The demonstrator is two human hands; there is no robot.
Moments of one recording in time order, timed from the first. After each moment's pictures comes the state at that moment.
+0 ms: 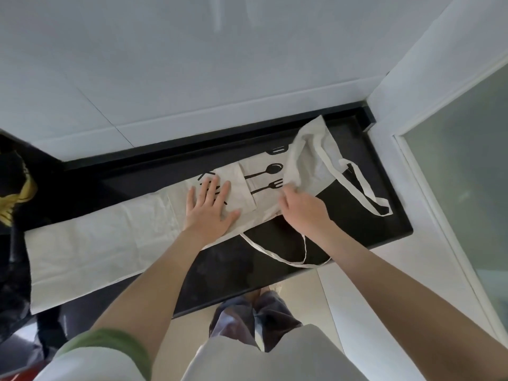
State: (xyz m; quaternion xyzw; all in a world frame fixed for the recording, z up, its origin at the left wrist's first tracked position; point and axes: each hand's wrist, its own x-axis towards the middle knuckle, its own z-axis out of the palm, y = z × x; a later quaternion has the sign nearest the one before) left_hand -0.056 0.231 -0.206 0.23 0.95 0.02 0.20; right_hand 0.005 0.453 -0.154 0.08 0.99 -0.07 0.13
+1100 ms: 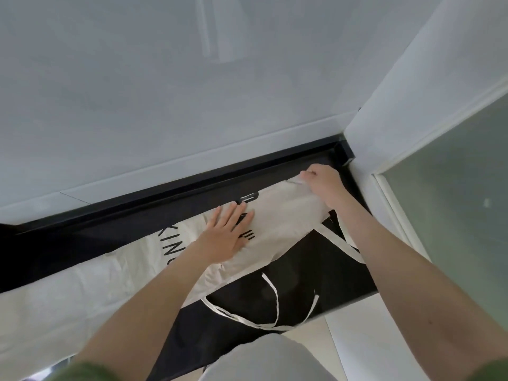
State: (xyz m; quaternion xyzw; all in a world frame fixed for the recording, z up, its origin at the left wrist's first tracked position) left_hand -0.106 0.336 -0.211 0.42 0.89 -0.04 0.16; right_hand -0.116 0.615 -0.153 0.30 0.86 -0.39 0.13
